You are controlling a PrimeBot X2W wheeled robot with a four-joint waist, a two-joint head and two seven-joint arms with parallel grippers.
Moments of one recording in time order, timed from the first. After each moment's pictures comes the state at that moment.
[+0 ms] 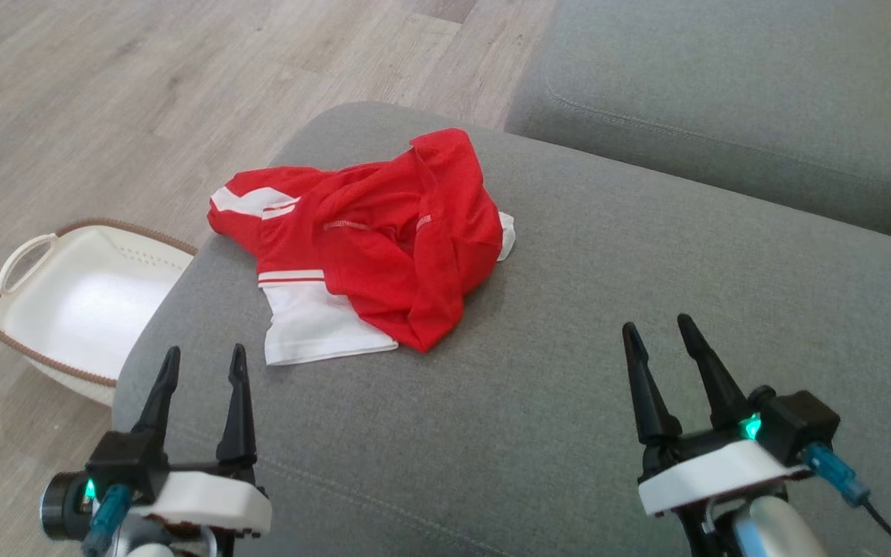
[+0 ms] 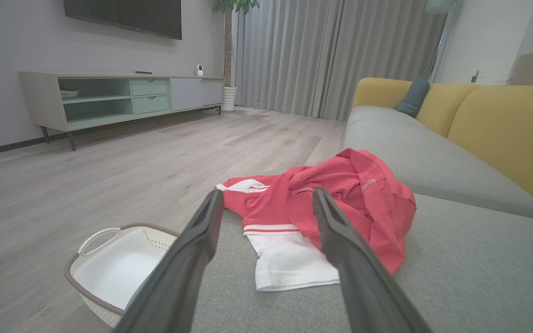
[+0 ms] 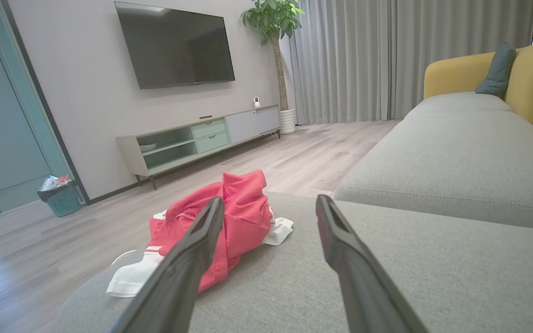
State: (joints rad) left arm 0.08 0.05 -0.09 0.10 -0.09 0.02 -0.25; right arm -0.03 -0.04 0.22 0.24 0.27 0.13 -0.25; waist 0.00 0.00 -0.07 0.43
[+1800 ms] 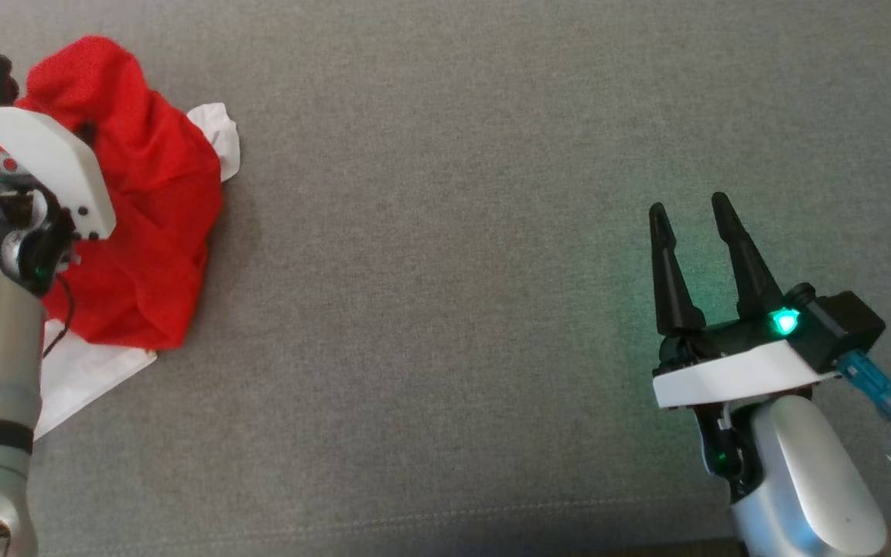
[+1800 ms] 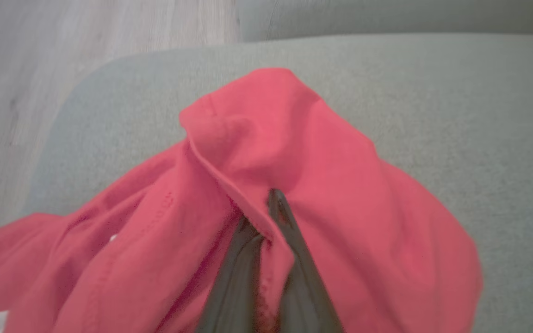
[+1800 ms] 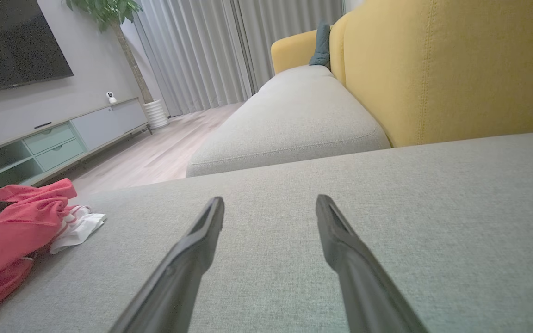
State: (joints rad) left arm -0.83 0.33 -0.18 0.81 -0.33 -0.11 0.35; right arm -0.22 -0.05 0.17 0.20 0.24 0.13 -0.25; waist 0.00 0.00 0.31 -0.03
